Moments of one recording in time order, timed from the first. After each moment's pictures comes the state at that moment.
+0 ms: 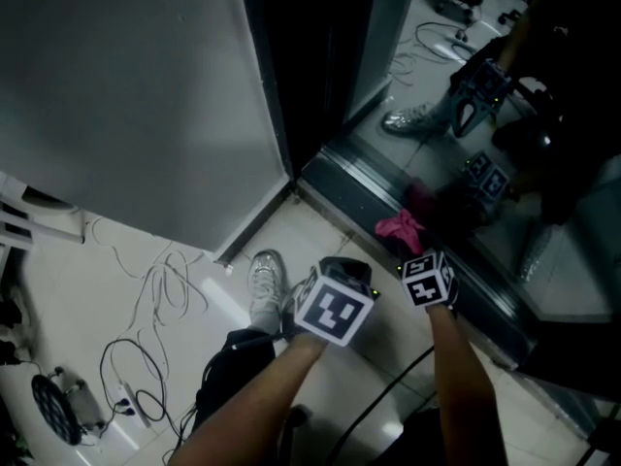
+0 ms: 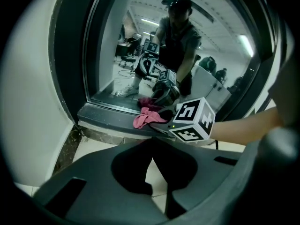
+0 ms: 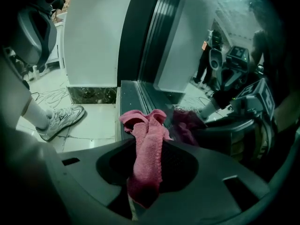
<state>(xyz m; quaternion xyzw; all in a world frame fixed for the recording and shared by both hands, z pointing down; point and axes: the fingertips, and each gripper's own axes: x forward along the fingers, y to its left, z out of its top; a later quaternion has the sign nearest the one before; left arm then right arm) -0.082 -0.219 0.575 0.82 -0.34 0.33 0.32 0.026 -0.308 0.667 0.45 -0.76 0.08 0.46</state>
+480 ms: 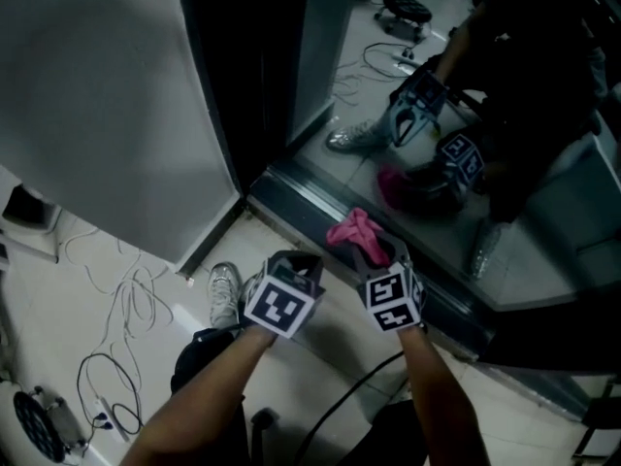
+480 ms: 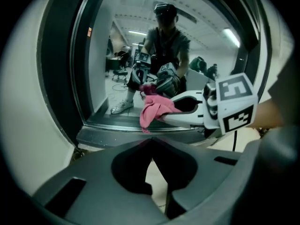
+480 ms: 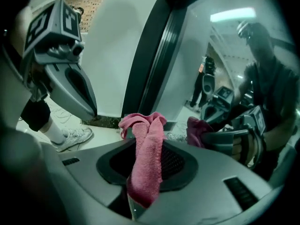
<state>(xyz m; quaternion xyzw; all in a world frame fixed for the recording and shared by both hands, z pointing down) -0.065 -0.224 0.541 0.86 -0.34 0.31 0.24 0.008 -0.270 0.530 0.46 -0.81 0.00 0.36</state>
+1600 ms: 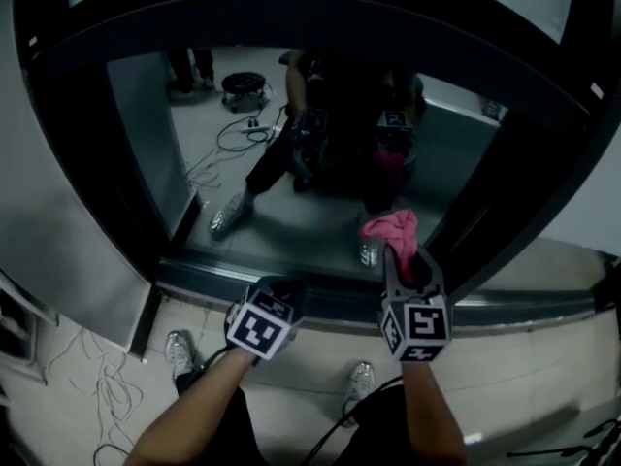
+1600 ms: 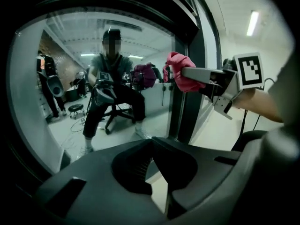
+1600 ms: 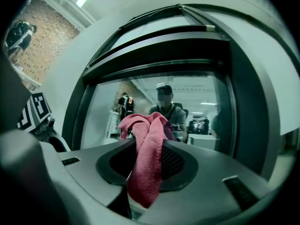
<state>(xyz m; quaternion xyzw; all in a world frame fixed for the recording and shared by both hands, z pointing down) 0.168 -0.111 0.368 0.94 -0.19 0.28 0.02 0.308 -0.051 0.235 0.78 -0.61 -0.06 0.06</state>
